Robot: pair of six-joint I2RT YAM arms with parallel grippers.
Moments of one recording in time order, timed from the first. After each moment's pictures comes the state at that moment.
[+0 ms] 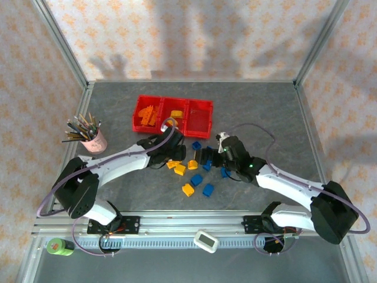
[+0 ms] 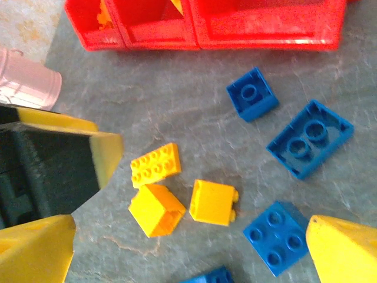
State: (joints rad) left arm -0.71 1.49 0.94 -0.48 -0.19 -0.64; right arm 0.71 1.15 0.58 -0.06 -0.13 0.70
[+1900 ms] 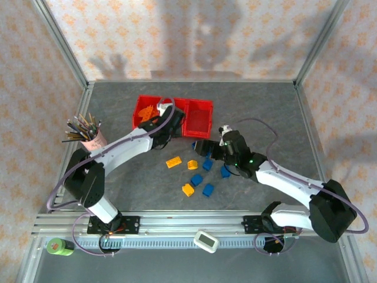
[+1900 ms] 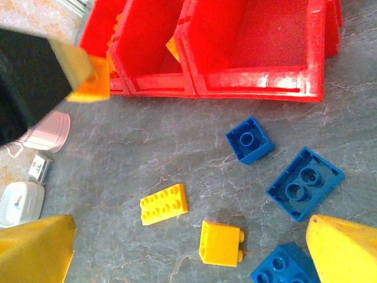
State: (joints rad) left arm -0.59 1.65 1.25 -0.50 -0.39 -0.62; right arm 0.68 1.20 0.65 -0.03 -0.08 0.75
